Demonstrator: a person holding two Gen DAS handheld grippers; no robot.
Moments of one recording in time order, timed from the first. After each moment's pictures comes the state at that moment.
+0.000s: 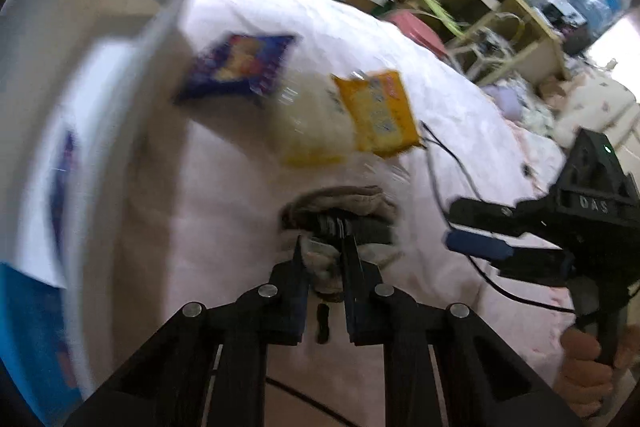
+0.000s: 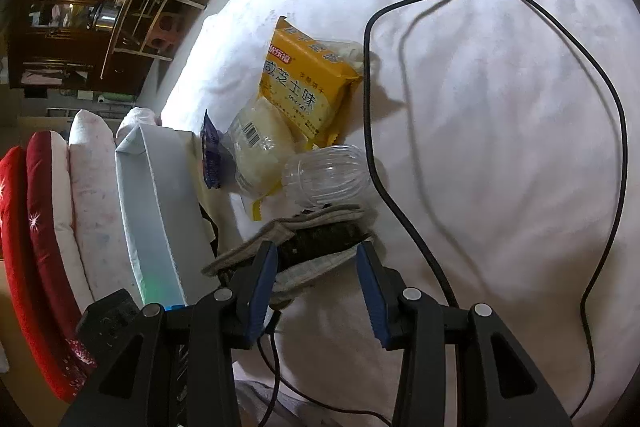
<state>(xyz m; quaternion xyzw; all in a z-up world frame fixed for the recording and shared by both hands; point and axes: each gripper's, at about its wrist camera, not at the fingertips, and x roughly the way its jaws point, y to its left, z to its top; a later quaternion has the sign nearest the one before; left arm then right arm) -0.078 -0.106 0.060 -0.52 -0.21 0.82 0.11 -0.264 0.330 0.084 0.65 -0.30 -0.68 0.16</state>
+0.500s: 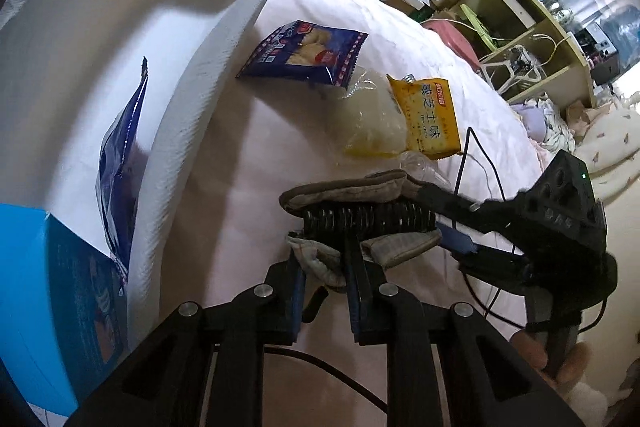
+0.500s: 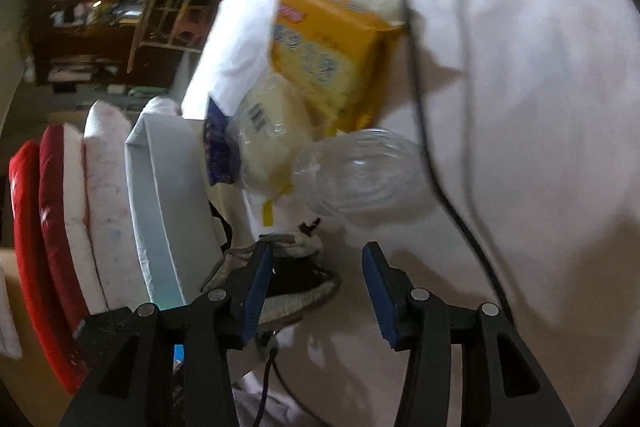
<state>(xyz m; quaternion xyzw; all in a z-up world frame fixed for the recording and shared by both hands) -0.063 -0.137 0.052 -0.54 -0.24 0.80 0.06 -0.272 0.304 0.036 0.62 -0.34 -0.66 0.24</state>
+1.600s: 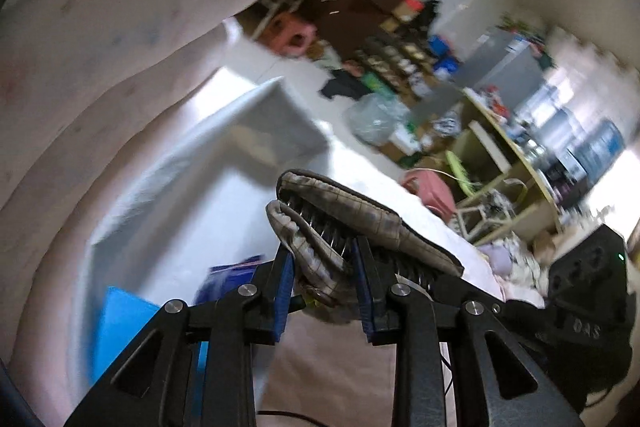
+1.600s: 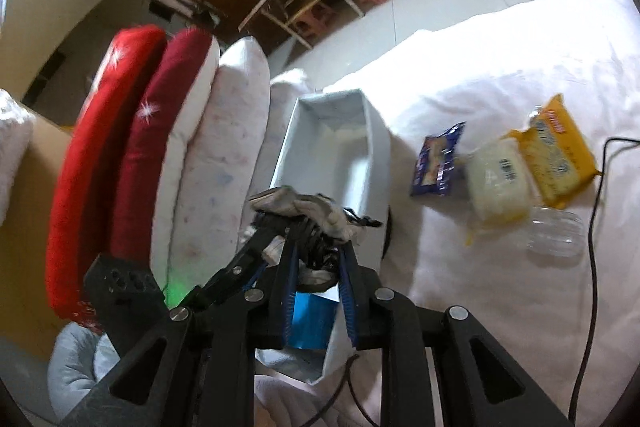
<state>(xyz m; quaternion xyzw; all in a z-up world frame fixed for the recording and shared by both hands) -0.027 -0.235 0.134 -0.33 -0.36 0.88 -0.01 -0.239 0.185 0.186 0.52 -0.22 -0.74 0.37</state>
